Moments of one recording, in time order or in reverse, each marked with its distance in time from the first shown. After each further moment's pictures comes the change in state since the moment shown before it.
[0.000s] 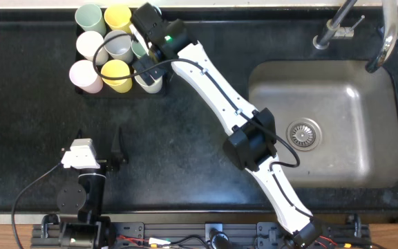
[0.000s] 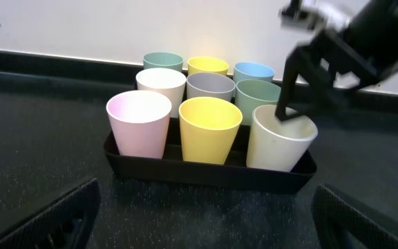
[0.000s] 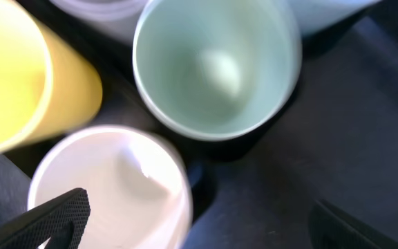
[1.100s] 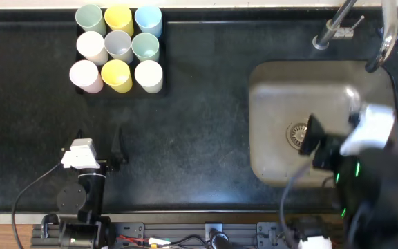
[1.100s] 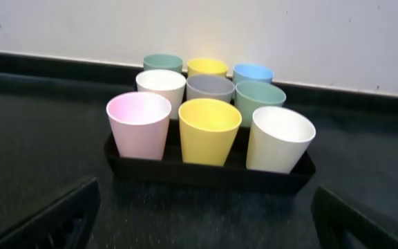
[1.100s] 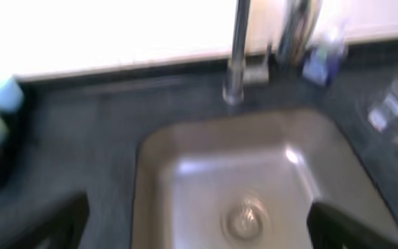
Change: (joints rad) left arm 0.000 -0.002 0.000 -0.001 0.000 0.000; right arm -0.572 -1.920 -1.587 0.278 0.171 0.226
